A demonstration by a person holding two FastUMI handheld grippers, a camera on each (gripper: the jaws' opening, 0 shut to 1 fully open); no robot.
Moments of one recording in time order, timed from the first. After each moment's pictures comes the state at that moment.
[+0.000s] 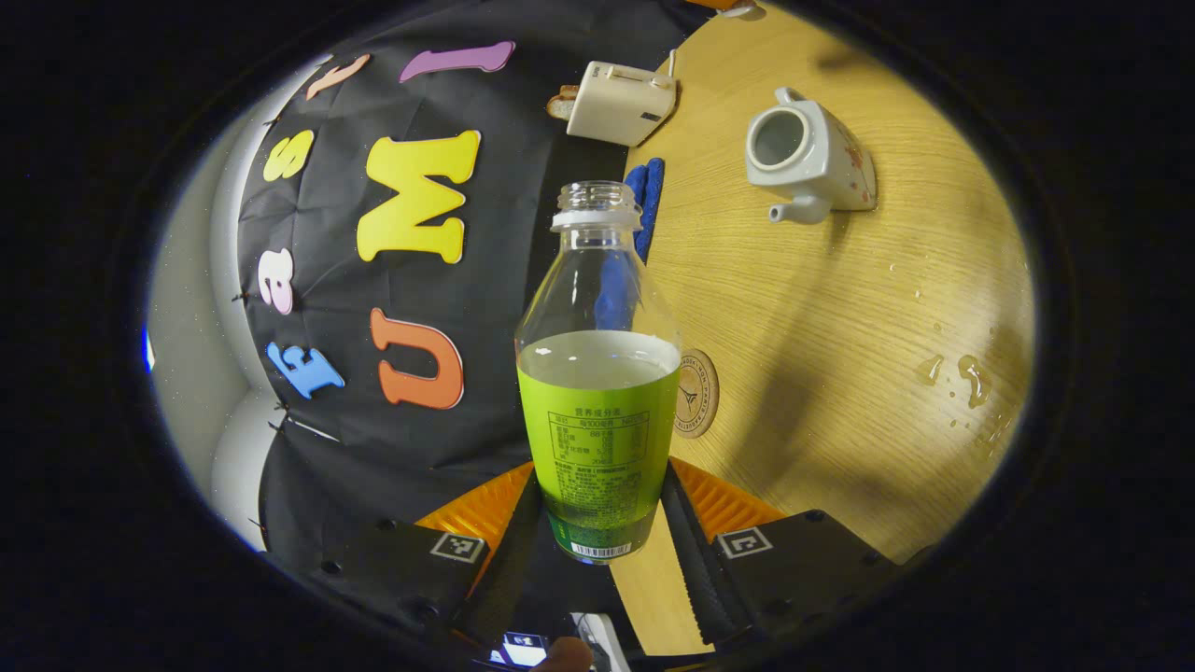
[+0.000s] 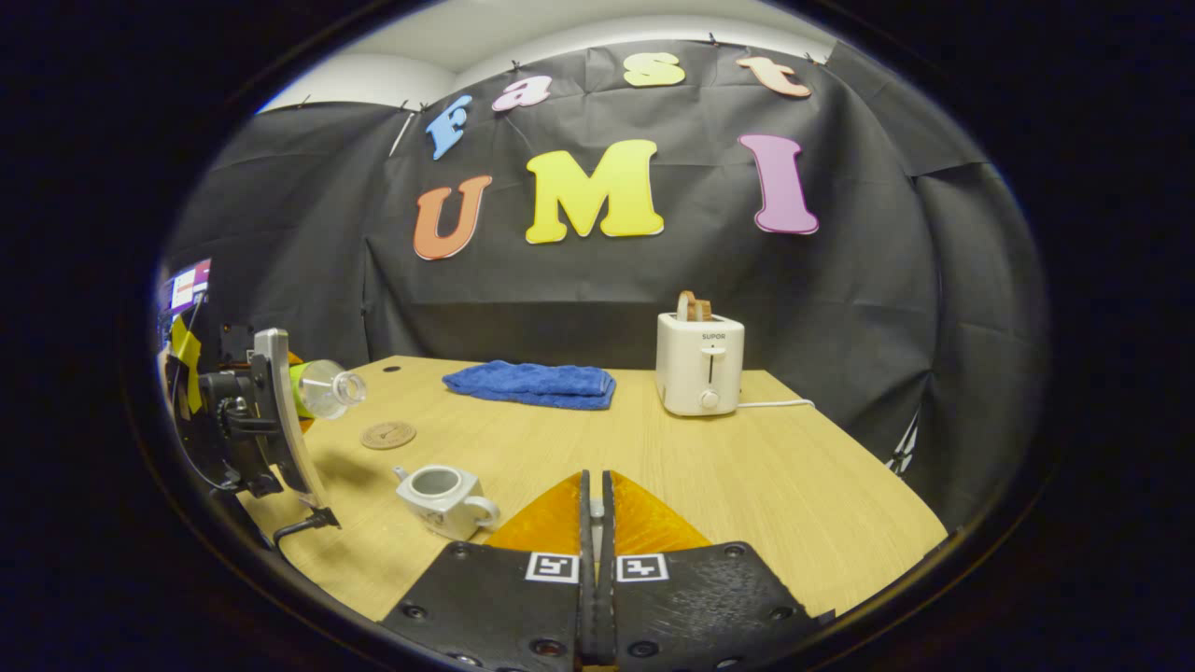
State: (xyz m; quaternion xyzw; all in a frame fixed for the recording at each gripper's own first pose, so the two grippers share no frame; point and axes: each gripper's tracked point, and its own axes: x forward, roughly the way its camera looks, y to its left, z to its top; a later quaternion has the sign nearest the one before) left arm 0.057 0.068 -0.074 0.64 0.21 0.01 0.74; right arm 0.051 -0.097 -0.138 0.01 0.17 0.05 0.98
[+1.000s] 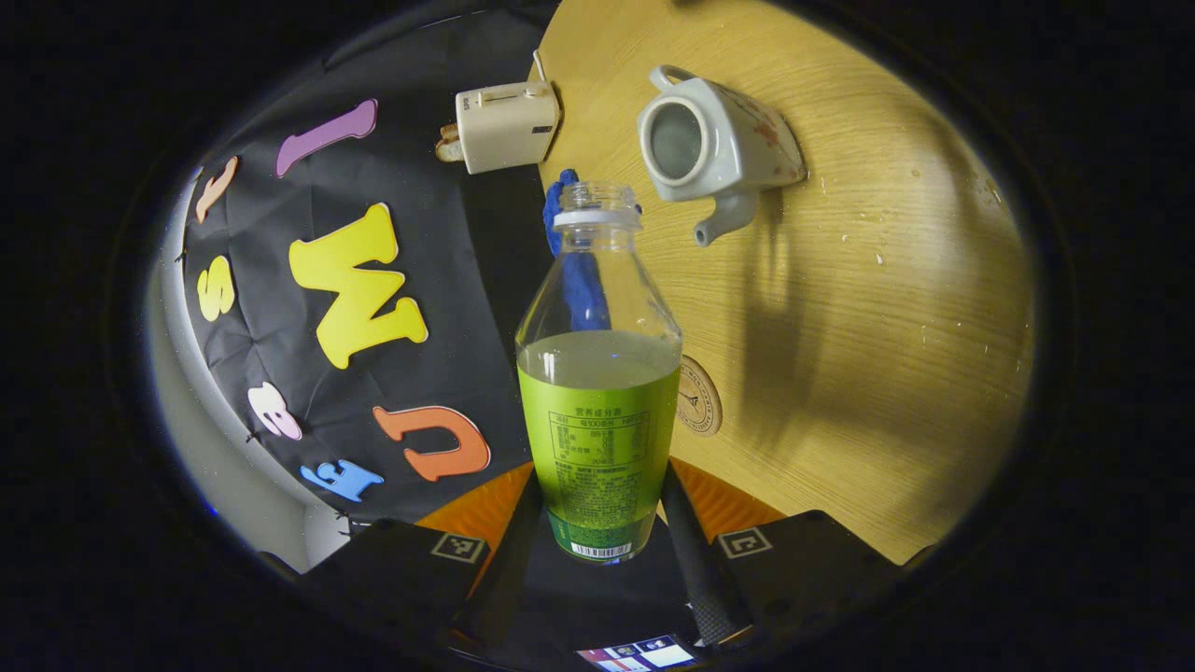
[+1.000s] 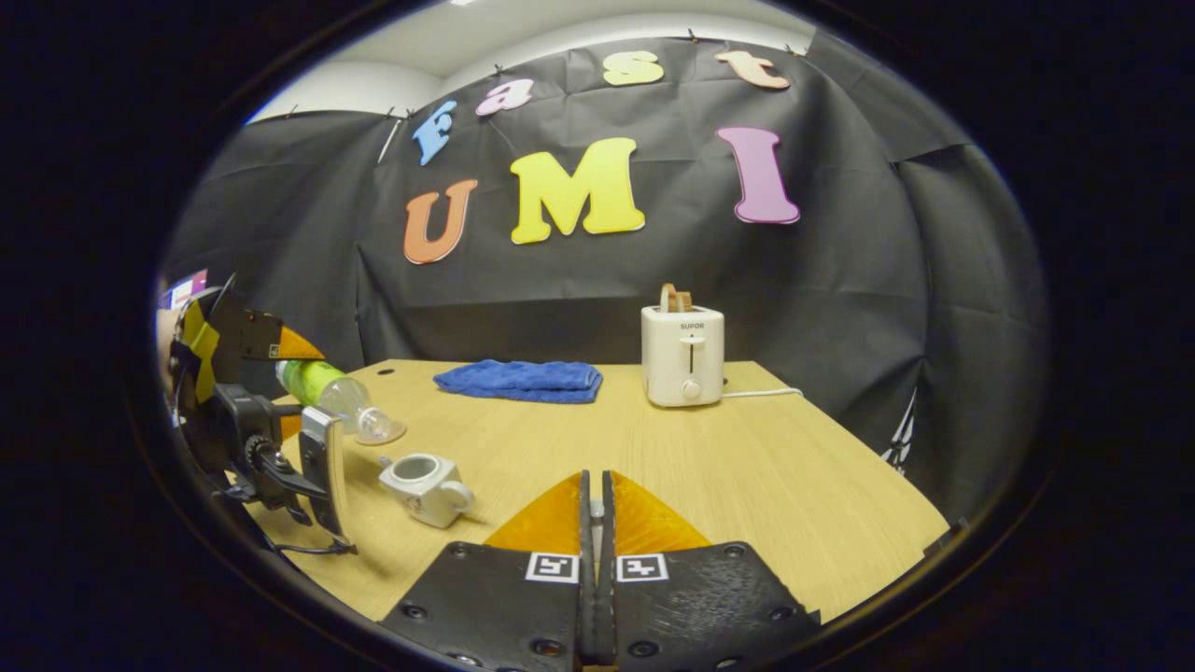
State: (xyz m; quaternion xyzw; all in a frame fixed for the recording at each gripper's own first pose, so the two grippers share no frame) left arm 0.073 0.032 -0.061 0.77 0.23 -0.03 0.60; right arm 0.043 -0.121 -0.148 0.03 0.17 0.05 0.98
